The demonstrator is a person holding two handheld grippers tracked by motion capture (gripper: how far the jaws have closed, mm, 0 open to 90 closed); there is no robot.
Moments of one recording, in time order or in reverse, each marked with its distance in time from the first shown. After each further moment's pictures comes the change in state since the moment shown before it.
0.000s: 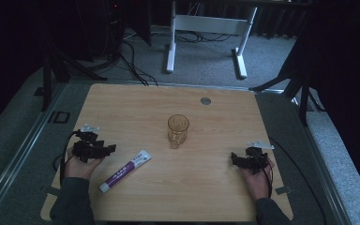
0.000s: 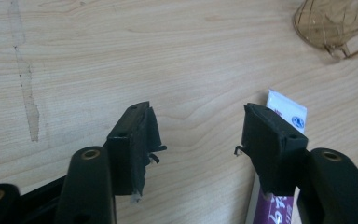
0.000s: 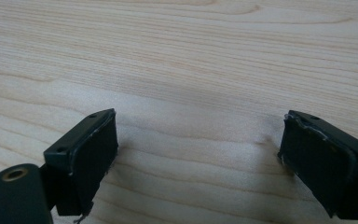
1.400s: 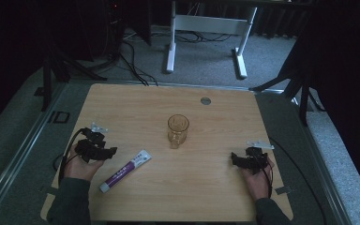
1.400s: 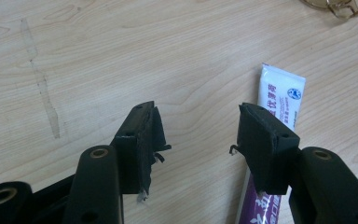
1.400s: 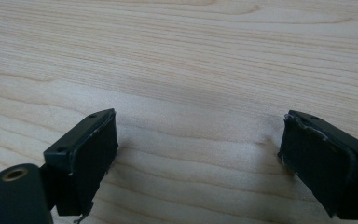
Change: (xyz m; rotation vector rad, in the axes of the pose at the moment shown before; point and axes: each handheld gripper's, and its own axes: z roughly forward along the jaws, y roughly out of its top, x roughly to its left) left arm -0.026 0.013 -0.015 0.097 0.090 0.138; right arm 0.000 0.000 0.000 0.000 0.000 0.000
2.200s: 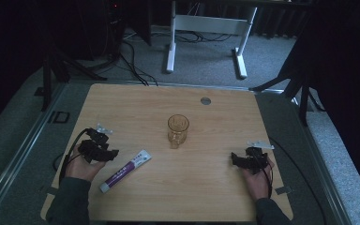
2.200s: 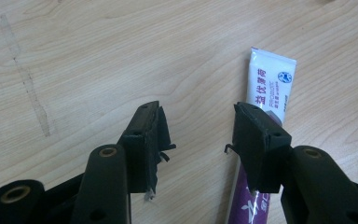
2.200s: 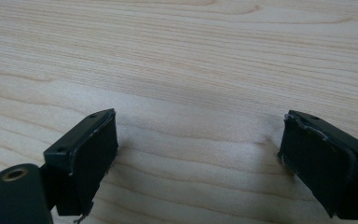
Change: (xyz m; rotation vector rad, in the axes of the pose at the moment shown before) left arm -0.009 0.004 0.002 0.064 -0.019 0.061; right arm 0.000 0.000 0.000 0.000 0.000 0.001
